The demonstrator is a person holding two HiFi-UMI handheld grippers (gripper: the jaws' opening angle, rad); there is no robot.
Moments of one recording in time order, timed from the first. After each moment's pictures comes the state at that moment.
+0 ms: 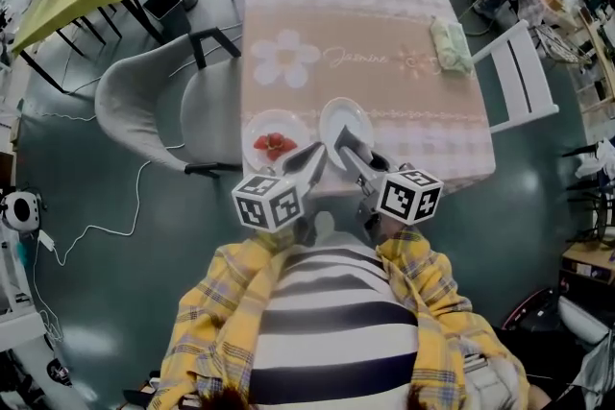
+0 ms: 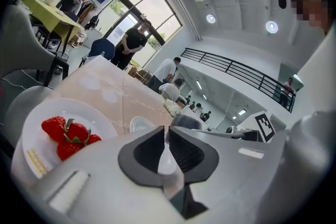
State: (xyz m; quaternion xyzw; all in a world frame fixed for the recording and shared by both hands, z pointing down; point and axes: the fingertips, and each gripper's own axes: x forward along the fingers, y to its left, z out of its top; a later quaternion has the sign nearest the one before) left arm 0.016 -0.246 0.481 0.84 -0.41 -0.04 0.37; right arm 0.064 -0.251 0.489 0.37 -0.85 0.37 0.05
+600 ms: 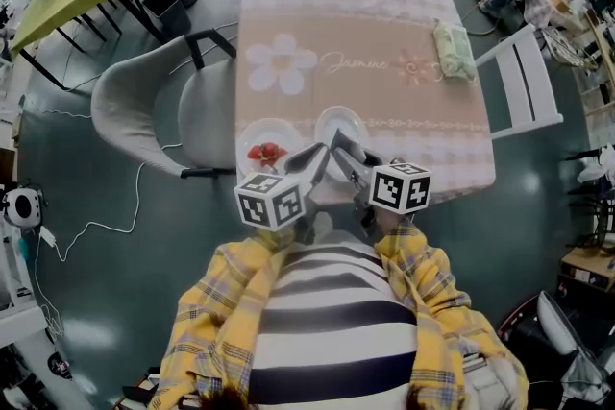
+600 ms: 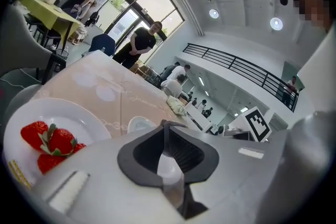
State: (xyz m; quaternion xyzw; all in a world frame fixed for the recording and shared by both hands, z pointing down) left arm 0.032 -0.274 0.493 0.83 -0.41 -0.01 0.38; right arm 0.066 -0.281 0.526 0.36 -0.83 0.41 0.11
